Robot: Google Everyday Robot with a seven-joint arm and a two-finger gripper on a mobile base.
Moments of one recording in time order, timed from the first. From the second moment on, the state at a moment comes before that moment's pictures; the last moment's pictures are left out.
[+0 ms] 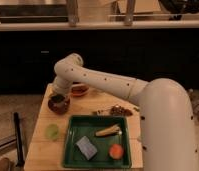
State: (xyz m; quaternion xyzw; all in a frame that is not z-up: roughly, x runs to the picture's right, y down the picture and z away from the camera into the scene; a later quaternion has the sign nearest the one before) arm -0.229 0.042 0.771 -0.05 -0.36 -0.64 0.68
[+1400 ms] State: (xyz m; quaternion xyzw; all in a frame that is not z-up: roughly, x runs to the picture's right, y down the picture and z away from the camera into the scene) arm -0.277 0.137 0.715 -0.13 -0.39 -0.62 0.67
